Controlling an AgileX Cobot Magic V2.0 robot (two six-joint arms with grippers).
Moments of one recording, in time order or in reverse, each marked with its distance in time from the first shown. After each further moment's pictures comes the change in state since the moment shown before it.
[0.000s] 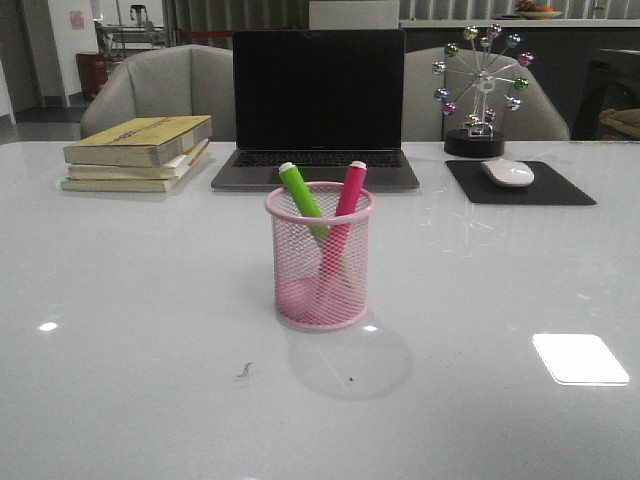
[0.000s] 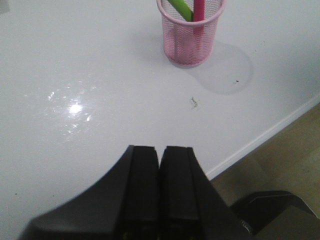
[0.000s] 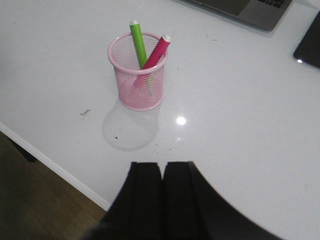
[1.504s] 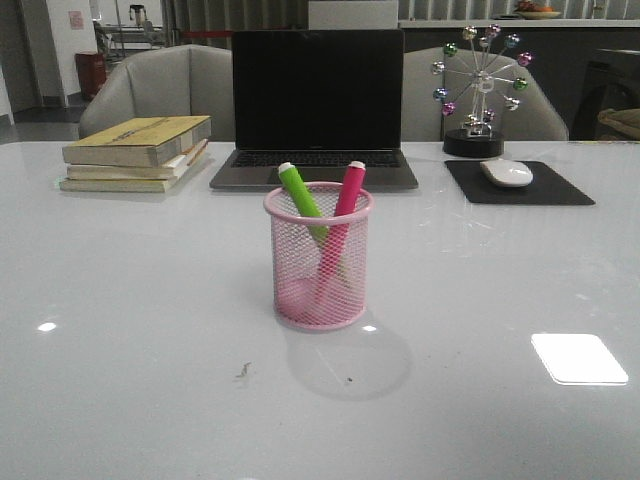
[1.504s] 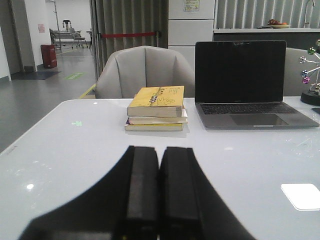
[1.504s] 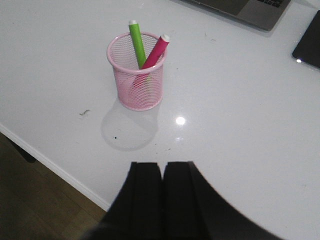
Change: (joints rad) left arm 0.609 -0.840 0.804 -0.128 -0.770 0.102; right arm 0.000 0.000 0.000 0.000 0.000 0.000
